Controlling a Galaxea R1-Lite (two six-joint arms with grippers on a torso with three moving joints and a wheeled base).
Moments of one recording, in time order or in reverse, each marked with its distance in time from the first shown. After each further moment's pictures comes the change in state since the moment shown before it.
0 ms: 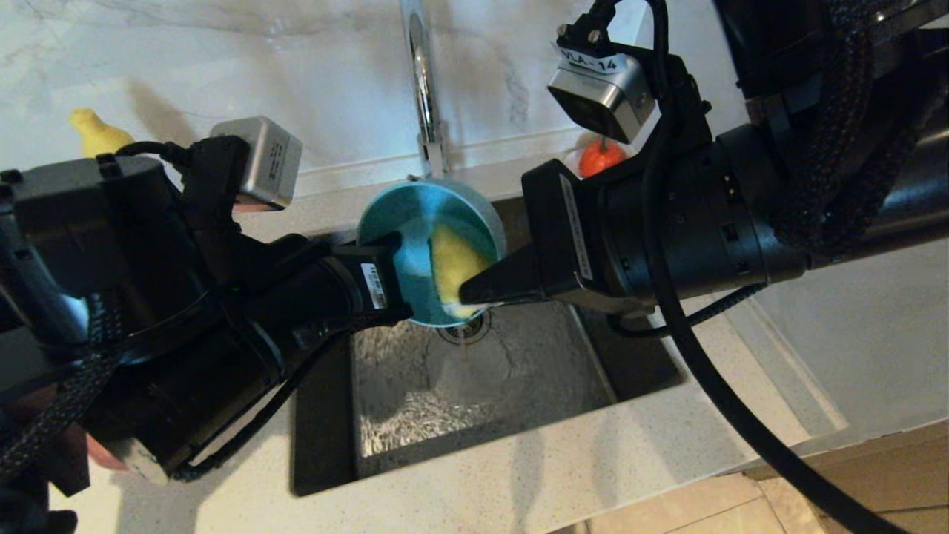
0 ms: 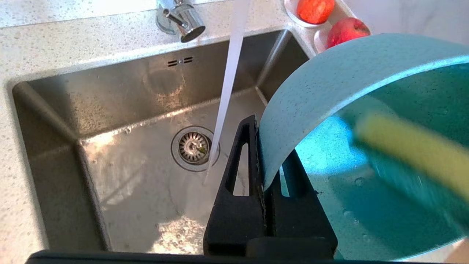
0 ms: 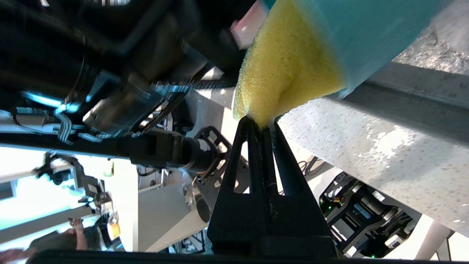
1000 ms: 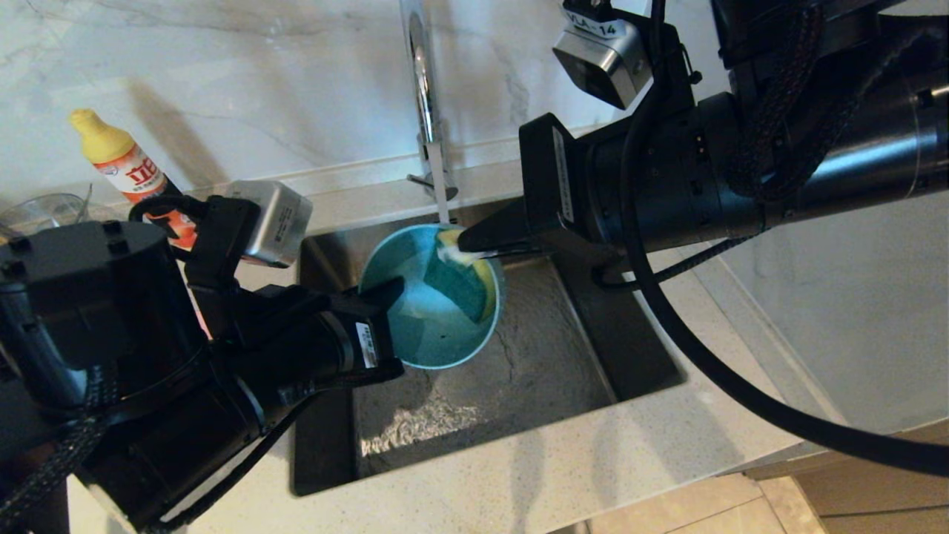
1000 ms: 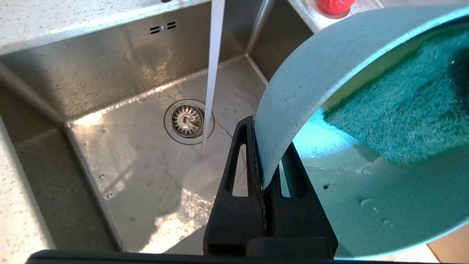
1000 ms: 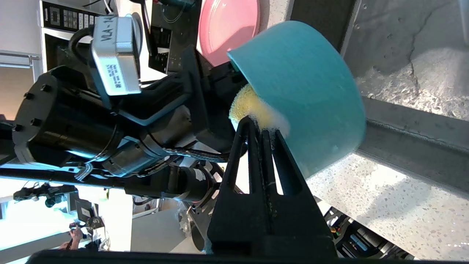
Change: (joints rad) left arm -0.002 -0.030 0.119 -0.006 -0.094 0.025; right arm -0.076 0.035 -0.048 -0.078 0.003 -0.029
